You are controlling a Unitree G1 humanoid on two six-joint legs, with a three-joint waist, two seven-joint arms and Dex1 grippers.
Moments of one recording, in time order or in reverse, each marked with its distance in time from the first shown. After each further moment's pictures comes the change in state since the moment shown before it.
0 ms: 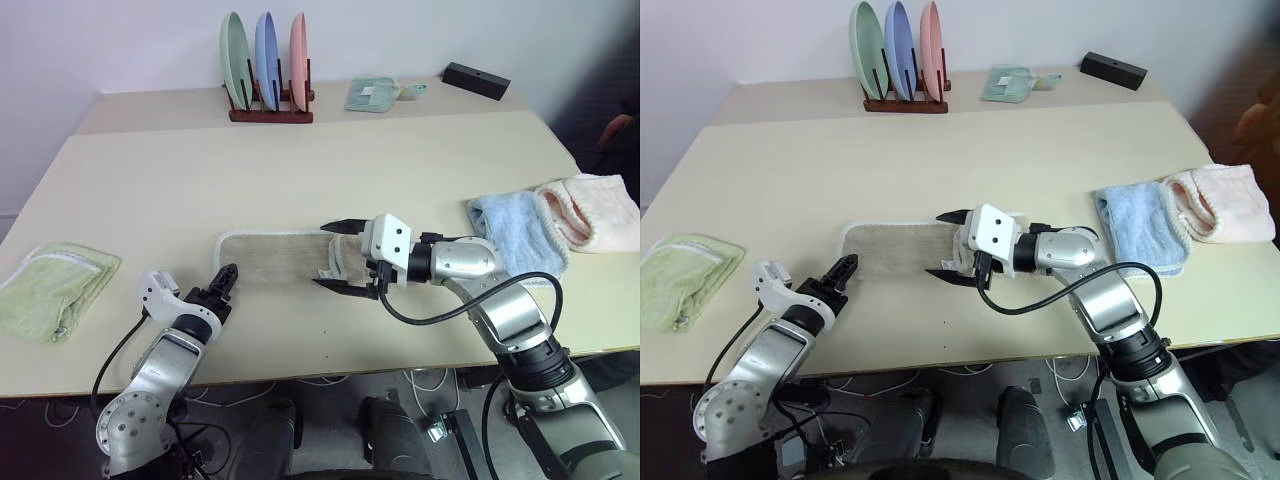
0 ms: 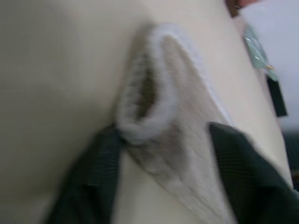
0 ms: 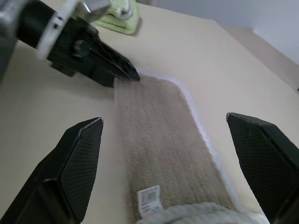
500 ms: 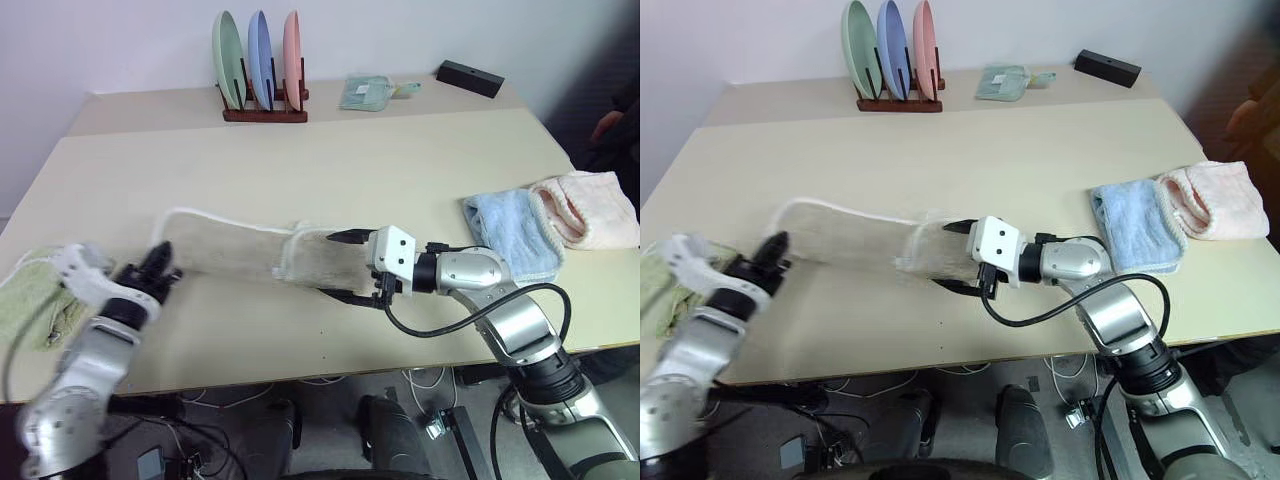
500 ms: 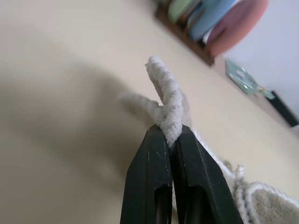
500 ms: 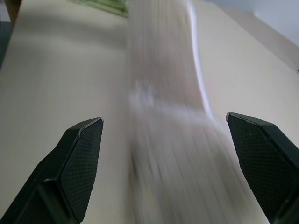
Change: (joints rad) left arm 0.015 0.385 0.193 -0.044 0.060 -0.117 -0.296; right arm 0.053 -0.042 -0.003 -0.040 -0.016 0.021 -0.012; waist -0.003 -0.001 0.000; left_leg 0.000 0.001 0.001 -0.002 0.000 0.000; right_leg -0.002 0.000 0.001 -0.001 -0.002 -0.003
